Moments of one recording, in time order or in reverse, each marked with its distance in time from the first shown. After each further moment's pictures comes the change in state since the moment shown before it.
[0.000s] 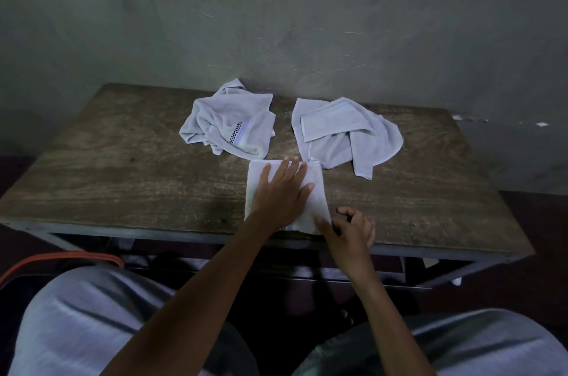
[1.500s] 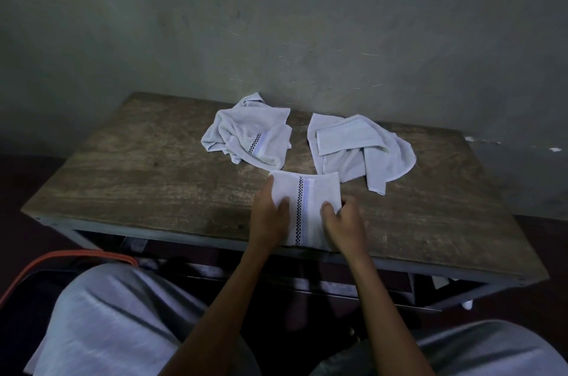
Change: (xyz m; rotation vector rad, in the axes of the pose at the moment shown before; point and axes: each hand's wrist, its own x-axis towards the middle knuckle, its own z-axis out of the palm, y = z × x) left_hand -0.042 -0.013 -0.031 -0.792 0.192 -0.573; right_hand 0.040 -0.043 0.015 0.086 0.058 0.092
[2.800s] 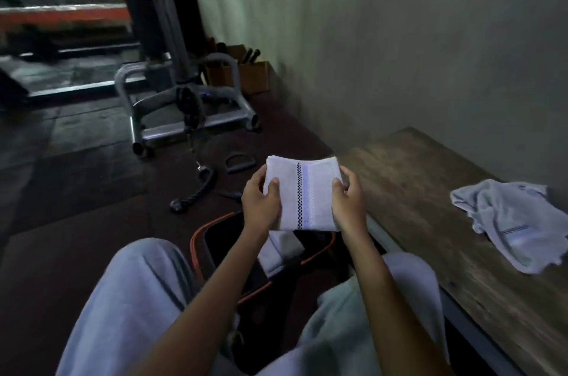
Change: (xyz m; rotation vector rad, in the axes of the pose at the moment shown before) left_hand -0.185 -0.091 -0.322 -0.223 1.108 -0.302; right_hand -0.222 -0.235 0.184 0.479 -0.778 -0.571
